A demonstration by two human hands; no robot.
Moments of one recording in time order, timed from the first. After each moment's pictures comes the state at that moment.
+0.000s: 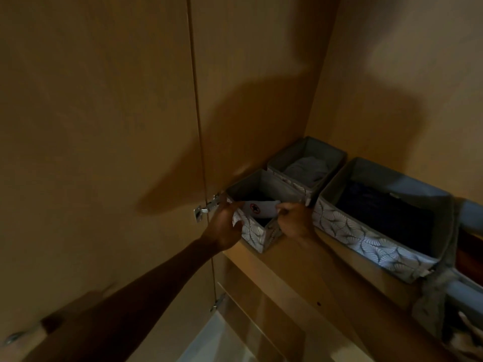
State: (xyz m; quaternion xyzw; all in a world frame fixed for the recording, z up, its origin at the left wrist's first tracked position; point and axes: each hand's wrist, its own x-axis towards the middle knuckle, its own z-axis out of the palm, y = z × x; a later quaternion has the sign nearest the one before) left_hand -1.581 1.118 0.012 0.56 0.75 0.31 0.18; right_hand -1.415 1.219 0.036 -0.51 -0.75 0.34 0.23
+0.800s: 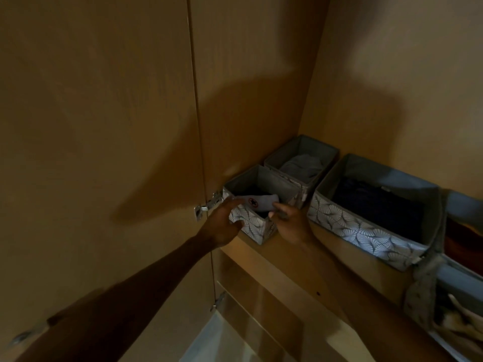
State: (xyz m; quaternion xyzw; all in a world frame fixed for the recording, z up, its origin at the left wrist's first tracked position) left_hand -1.593 1.110 0.009 0.56 0.71 0.36 0.23; right_hand -1.407 1.203 0.016 -0.46 -0.72 0.44 0.26
